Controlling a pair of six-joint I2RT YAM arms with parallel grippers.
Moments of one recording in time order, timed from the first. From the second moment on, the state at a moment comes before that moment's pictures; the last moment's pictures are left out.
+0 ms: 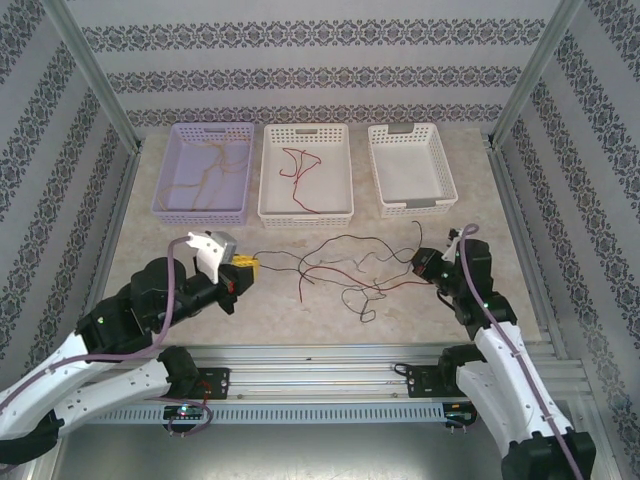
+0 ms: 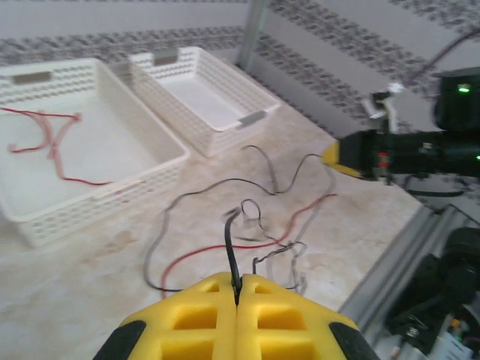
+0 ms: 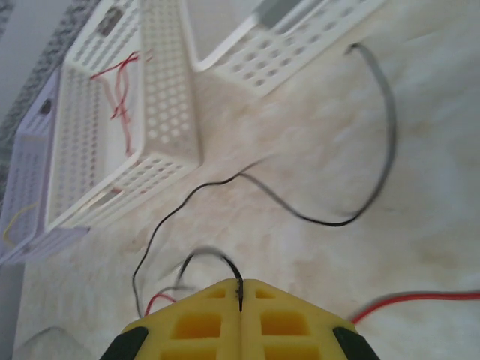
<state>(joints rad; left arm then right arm) -0.92 0.59 0.96 -0.70 -0.18 -0.29 0.02 0.66 0.45 -0.41 -0.29 0.73</state>
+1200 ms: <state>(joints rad) -0.92 0.71 0.97 -0.81 -0.49 -0.19 0.06 1.21 1.84 -0.73 -0.51 0.65</state>
